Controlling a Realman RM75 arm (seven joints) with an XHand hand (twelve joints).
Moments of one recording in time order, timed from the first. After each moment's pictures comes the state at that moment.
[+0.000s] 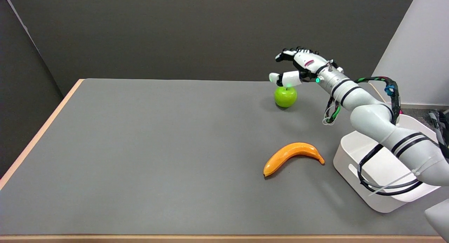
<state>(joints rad) 0.40 -0.87 -1.78 1.22 0.88 -0.03 0.08</state>
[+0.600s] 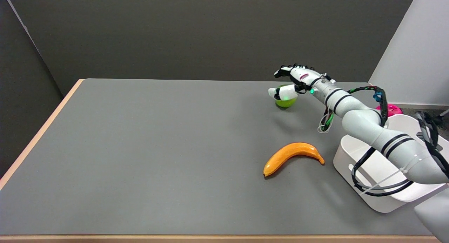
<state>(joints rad) 0.46 -0.91 -1.86 1.07 0.89 -0.05 0.08</state>
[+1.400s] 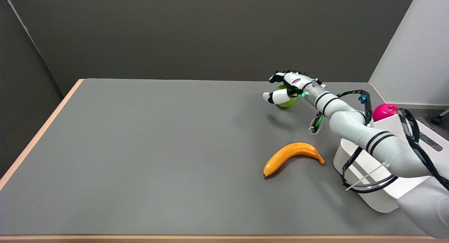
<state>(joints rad) 0.56 -0.97 -1.96 0.89 0.90 0.01 0.08</state>
